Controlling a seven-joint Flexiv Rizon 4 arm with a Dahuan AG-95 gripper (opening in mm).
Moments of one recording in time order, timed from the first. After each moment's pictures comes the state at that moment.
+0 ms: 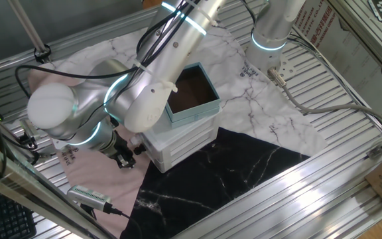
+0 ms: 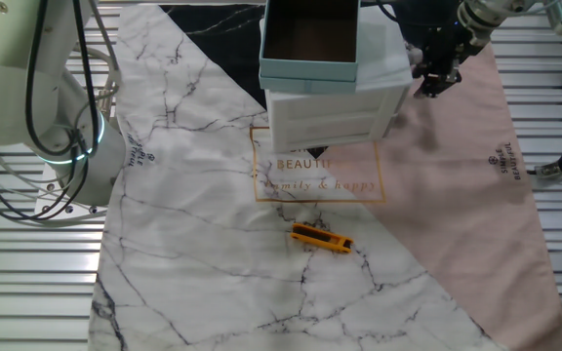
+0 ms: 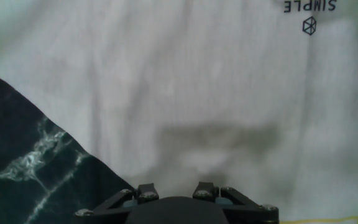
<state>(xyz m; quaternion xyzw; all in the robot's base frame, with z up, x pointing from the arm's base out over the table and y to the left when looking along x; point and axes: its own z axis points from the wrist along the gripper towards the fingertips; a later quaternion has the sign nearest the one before) 0.627 0.155 0.064 0.01 -0.99 0.01 0.12</state>
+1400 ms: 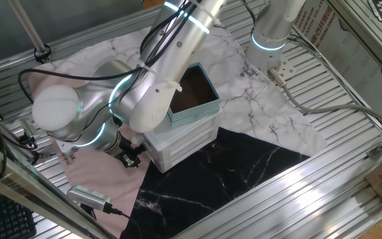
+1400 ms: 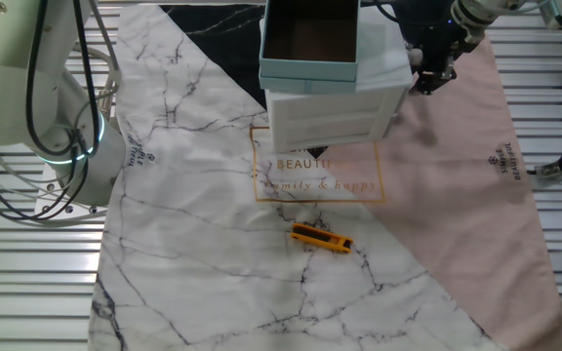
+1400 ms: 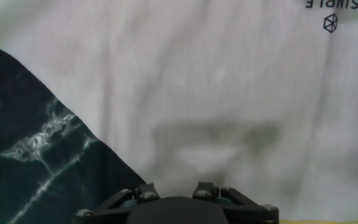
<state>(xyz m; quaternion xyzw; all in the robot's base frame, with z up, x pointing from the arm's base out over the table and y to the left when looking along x) 0.616 0.160 0.064 0.05 -0.99 0.00 0.12</state>
